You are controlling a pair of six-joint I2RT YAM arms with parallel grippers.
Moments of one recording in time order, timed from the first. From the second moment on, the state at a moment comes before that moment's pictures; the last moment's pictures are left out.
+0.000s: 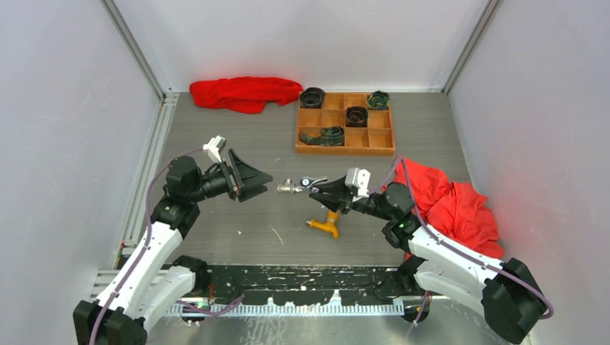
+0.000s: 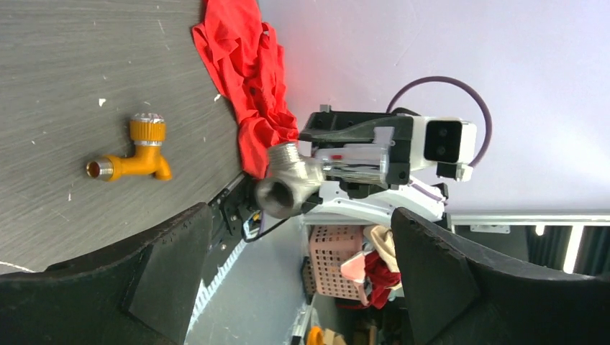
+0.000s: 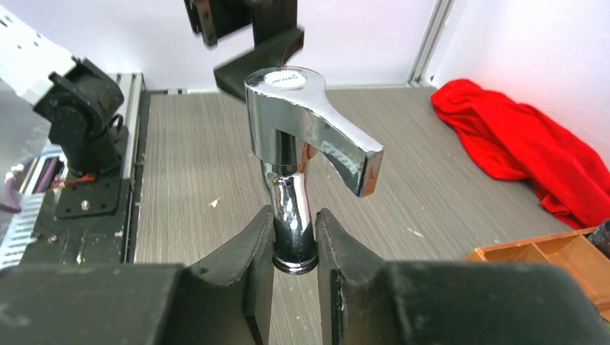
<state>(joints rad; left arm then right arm) -0.27 0.82 0.65 -0.04 0.82 -1.11 0.67 0.90 0.36 0.70 -0.59 -0.06</state>
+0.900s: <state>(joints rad) -0.36 0.95 0.49 0.48 0.87 -1.47 0.68 1.01 0.34 1.04 -0.61 0.14</state>
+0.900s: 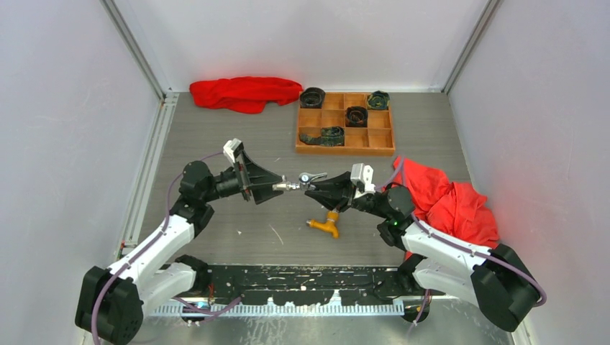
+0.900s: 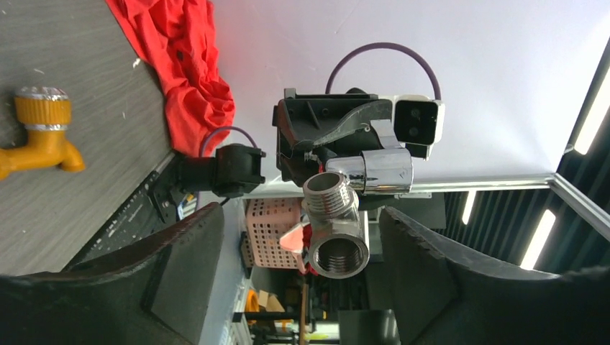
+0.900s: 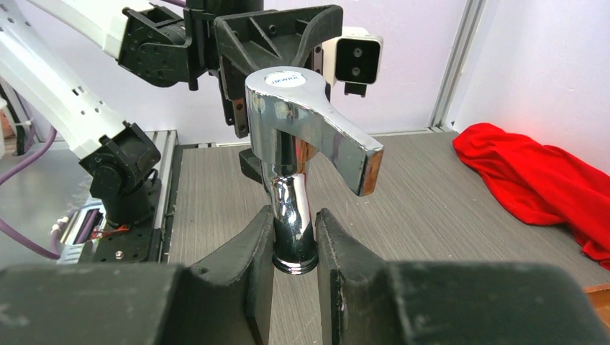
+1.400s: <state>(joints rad) -0.40 1.03 0.50 0.62 0.87 -1.52 0.69 1.01 0.34 1.04 -0.62 0.14</state>
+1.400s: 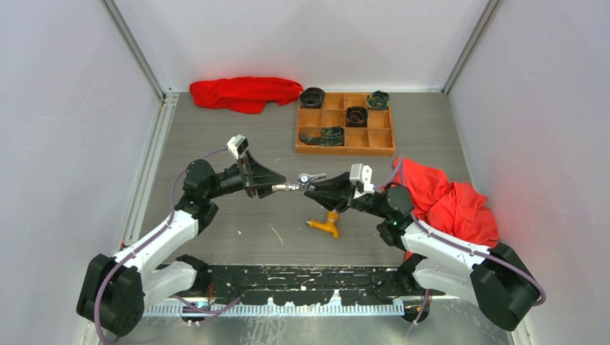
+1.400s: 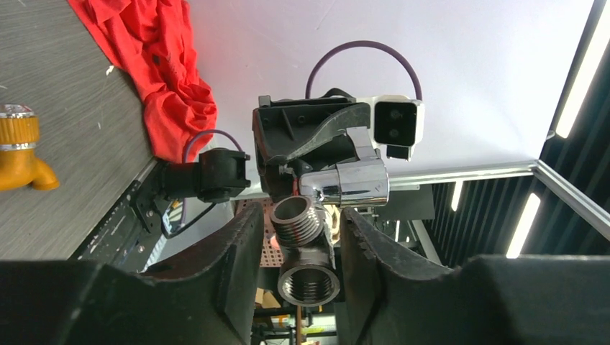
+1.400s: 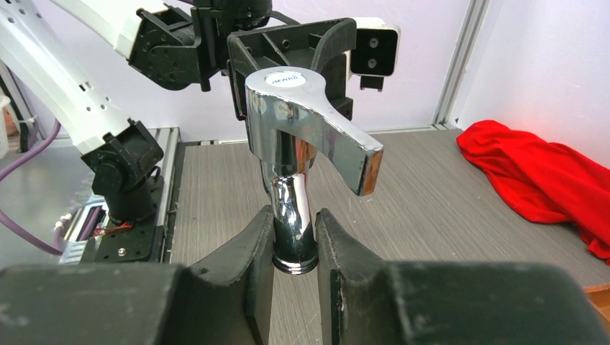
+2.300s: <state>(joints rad) -0.41 1.04 0.50 0.66 0.88 -1.53 0.69 1.02 0.34 1.02 -0.61 0.16</state>
